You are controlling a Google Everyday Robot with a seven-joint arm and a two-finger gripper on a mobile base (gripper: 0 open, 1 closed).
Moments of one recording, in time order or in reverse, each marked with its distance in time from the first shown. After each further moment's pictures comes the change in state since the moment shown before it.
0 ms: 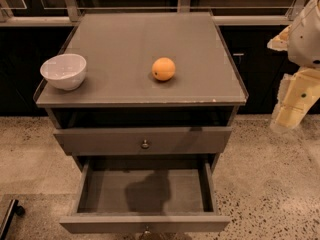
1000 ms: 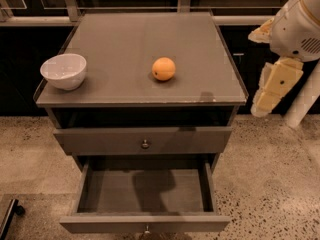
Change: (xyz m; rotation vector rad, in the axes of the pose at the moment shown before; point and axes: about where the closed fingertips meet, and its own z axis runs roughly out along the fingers) arm -0.024 -0.032 0.019 0.004 -0.129 -0.046
